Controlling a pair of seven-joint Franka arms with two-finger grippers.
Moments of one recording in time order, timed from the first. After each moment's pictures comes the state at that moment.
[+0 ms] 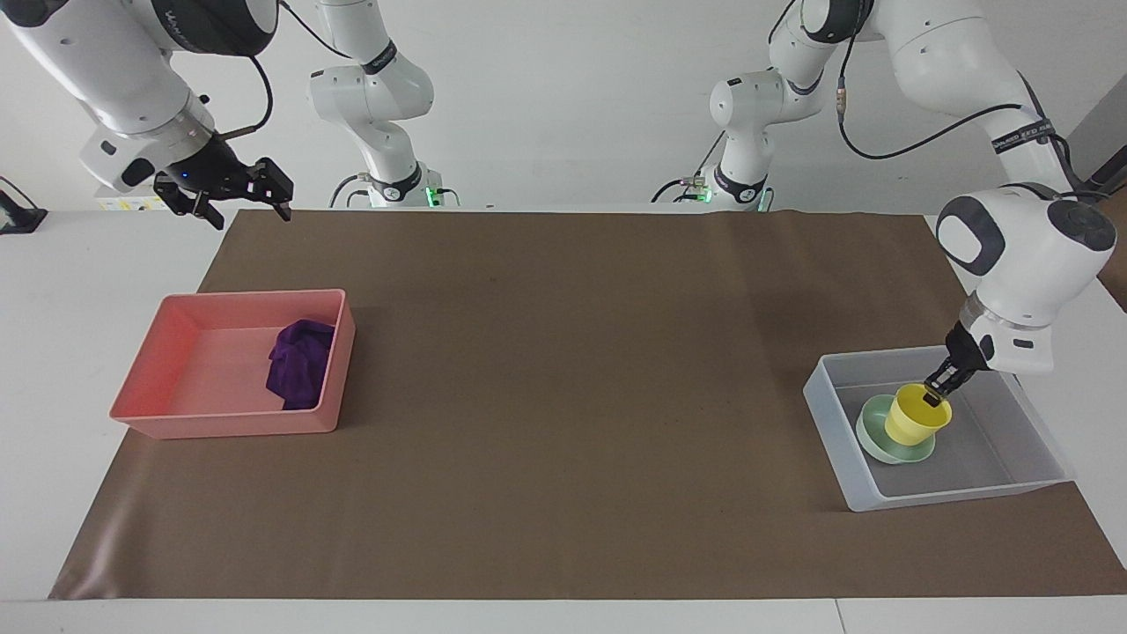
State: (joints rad) left arm 0.10 0.33 -0.02 -1.77 0.01 2.25 -0.34; right arm 0.06 -0.08 -0.18 -1.68 -0.02 1.41 -0.21
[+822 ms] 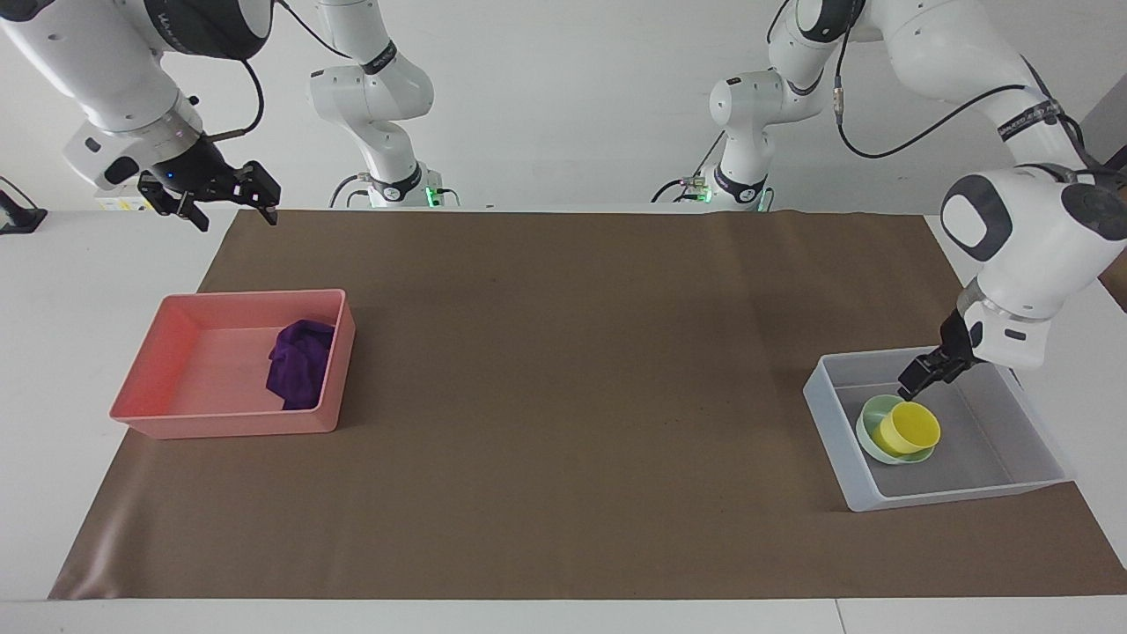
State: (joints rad) left arm 0.03 0.20 -0.06 -1.62 0.01 1.87 -0.23; right arm 0.06 -0.08 -0.19 -1.68 -0.03 1.44 -0.21
